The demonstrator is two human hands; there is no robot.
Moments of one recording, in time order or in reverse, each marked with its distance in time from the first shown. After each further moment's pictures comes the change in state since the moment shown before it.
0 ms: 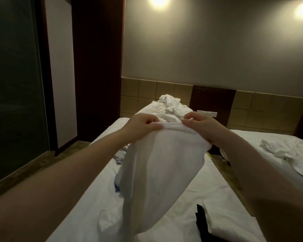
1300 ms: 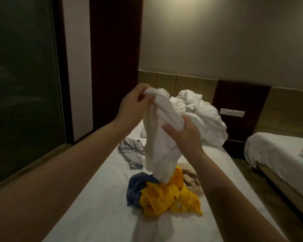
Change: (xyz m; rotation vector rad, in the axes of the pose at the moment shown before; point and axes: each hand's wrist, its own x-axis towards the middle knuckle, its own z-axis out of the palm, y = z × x) left_hand 0.077 -0.078 -0.041 -0.398 0.389 0.004; right_hand 0.132 0.025 0.131 0.117 0.232 -0.252
